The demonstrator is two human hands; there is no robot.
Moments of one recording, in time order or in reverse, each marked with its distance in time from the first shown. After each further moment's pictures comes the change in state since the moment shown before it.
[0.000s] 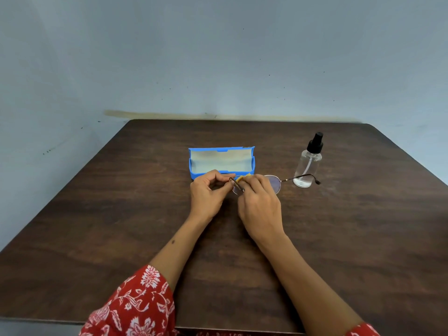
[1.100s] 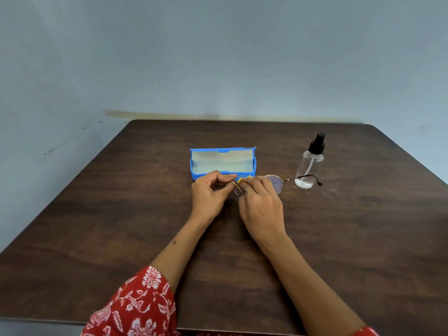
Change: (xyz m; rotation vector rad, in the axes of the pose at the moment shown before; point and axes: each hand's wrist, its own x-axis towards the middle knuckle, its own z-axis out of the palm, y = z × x) left_hand 0.000 0.002 0.000 0.006 -0.010 0.012; right_hand 0.000 0.000 -0.003 0.018 -0.015 0.020
